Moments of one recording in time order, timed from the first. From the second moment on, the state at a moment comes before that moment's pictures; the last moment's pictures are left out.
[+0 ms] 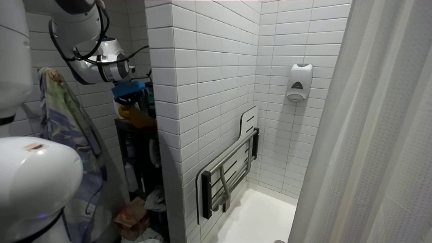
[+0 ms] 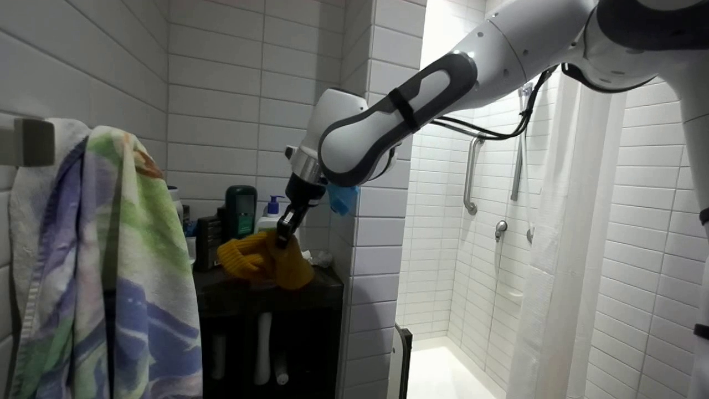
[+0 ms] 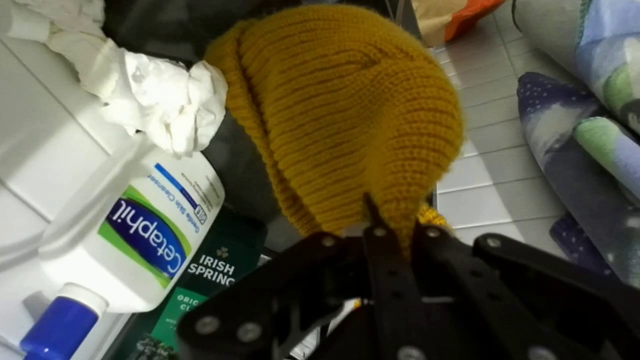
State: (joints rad) arm 0.25 0.24 0.29 -1.98 -0.21 2.66 -0.29
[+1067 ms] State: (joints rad) arm 0.15 0.11 0.40 -2.02 0.43 2.77 -0.77
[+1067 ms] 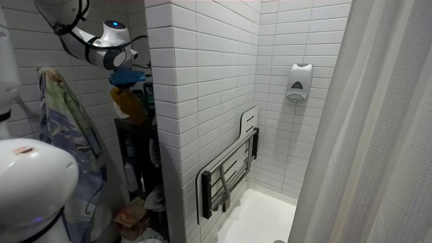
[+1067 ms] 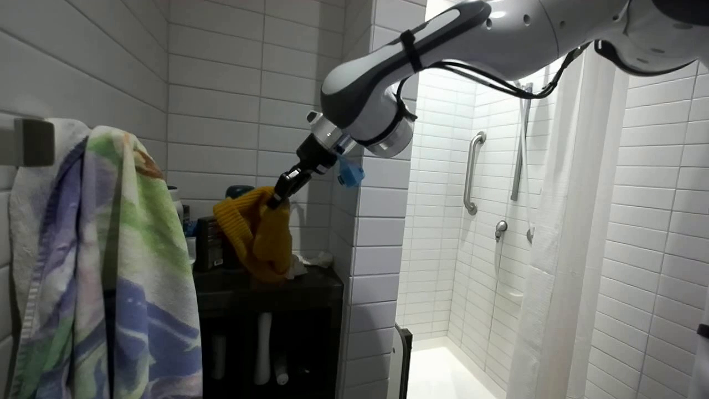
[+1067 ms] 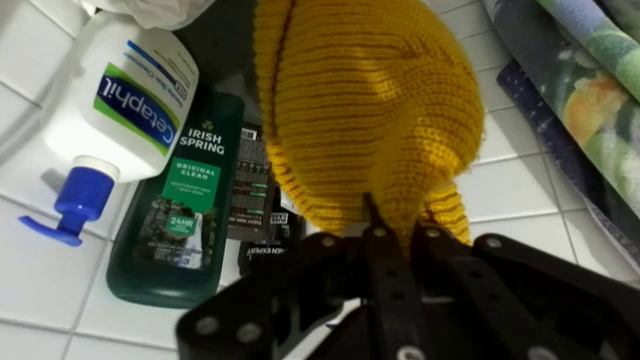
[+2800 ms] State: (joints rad) arm 0.21 -0.38 0.18 -2.25 1.10 2.10 -1.43
